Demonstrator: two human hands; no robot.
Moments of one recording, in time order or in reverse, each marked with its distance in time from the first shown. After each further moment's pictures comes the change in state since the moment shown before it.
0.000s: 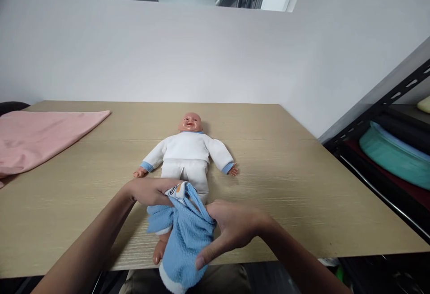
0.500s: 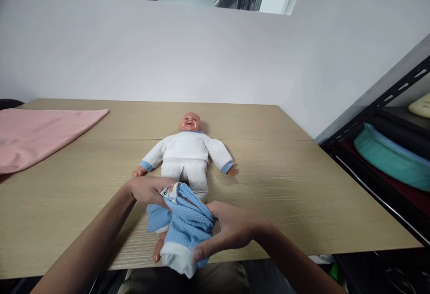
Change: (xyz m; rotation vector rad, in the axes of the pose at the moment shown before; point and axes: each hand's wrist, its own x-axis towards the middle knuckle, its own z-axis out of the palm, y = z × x) left_hand 0.002 -0.013 -0.001 -0.174 -0.127 0.051; right_hand 0.003 0.012 0.017 0.437 -0.086 0.076
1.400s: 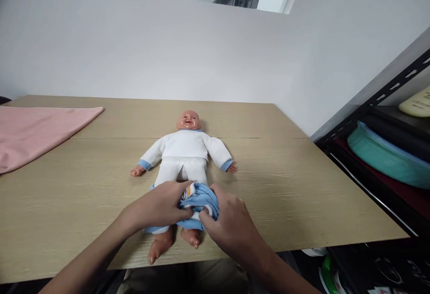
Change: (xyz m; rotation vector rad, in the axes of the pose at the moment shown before) left_hand 0.026 0.034 0.063 0.617 0.605 -0.450; right_hand 0.006 0.007 0.043 -0.735 0.945 0.239
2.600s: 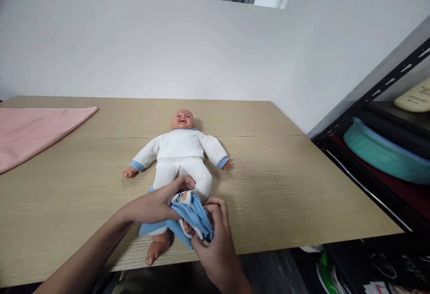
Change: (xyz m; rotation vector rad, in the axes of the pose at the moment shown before) left_hand 0.007 -0.022 0.017 -0.569 -0.157 0.084; right_hand -0.037 0.034 0.084 0.475 0.379 -0.106
